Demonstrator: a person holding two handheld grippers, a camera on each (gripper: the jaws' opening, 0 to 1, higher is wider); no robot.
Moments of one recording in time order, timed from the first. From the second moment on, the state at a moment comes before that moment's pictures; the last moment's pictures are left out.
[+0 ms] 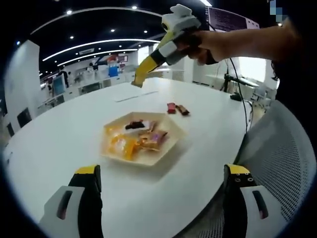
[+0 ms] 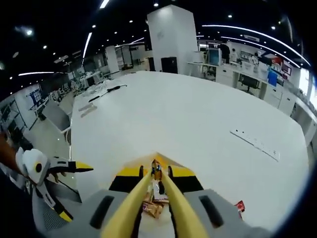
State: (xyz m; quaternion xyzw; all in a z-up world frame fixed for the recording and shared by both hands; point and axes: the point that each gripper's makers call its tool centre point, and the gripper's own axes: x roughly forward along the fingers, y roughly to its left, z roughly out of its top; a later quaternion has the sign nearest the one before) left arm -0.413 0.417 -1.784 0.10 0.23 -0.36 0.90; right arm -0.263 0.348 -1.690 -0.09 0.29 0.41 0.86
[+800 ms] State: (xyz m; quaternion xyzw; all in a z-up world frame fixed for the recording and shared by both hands) left arm -0.413 0.418 -1.784 0.10 0.23 -0.36 0.90; right arm -0.273 0.378 -1.684 -0.09 0.28 0.44 0.85
